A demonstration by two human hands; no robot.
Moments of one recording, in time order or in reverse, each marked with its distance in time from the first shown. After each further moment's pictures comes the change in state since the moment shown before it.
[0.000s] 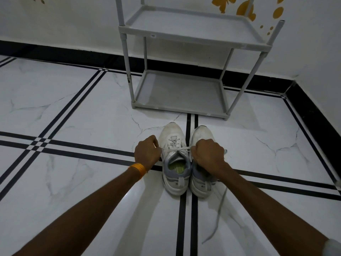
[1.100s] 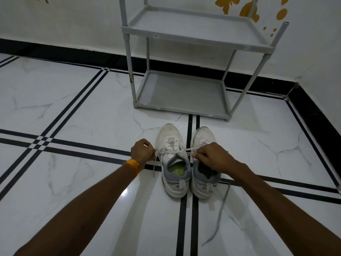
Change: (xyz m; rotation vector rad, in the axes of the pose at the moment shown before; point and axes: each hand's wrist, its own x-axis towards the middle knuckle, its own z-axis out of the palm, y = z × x) left_hand 0.013 -0.019 0.000 -0.549 -0.048 -0.432; right_hand 0.010 0.039 -0.007 0.197 -0.241 -0.437
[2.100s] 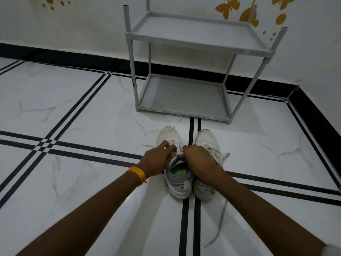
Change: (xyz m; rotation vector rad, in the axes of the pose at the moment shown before) left_hand -0.029 0.011 0.003 0.938 -0.324 0.911; right_hand 0.015 -0.069 0.019 -0.335 0.059 0.053
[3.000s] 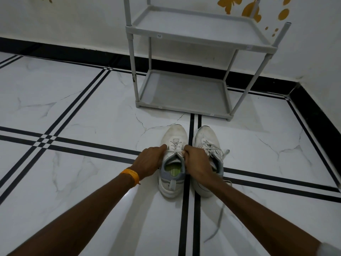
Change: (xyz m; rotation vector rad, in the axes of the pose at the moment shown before) left_hand -0.020 -0.017 0.007 -0.070 0.001 -0.022; right_hand -0.011 -0.008 0.026 0.508 0.198 0.232
